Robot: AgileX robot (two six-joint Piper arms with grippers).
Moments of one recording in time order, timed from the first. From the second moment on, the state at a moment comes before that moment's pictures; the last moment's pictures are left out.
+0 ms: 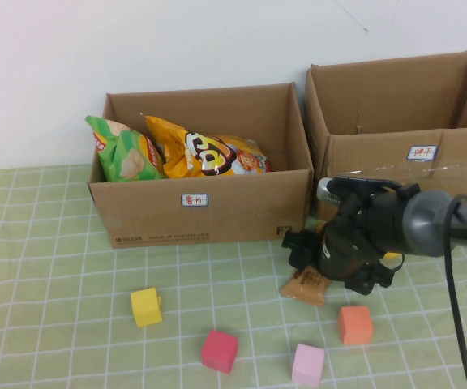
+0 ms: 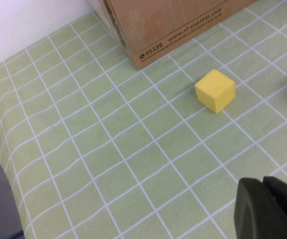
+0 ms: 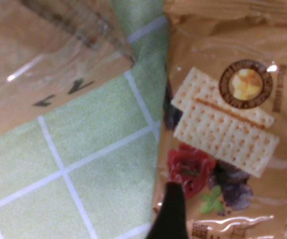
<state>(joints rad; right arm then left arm) 0.59 2.18 -1.37 -0.41 0.50 1.30 -0.49 0.31 -0.37 0.31 0.72 -0.15</state>
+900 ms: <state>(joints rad) 0.59 2.19 -1.37 -0.40 0.39 1.19 -0.49 0.31 -0.37 0.31 0.72 -0.15</state>
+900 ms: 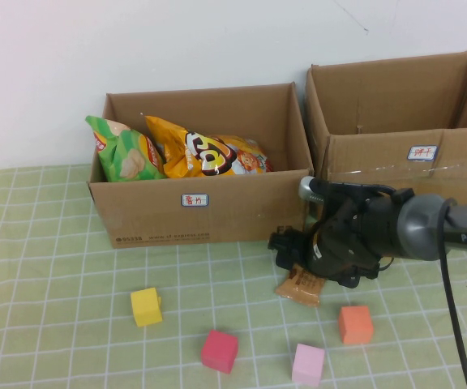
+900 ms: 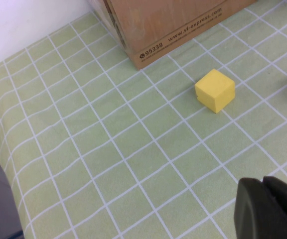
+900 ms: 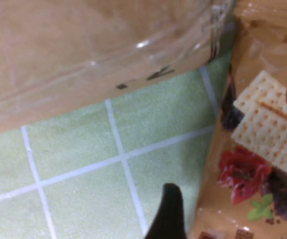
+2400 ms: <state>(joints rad) 0.60 2.16 -1.37 -0.39 0.54 1.00 -0.49 0.31 -0.37 0.31 0.72 -0.15</state>
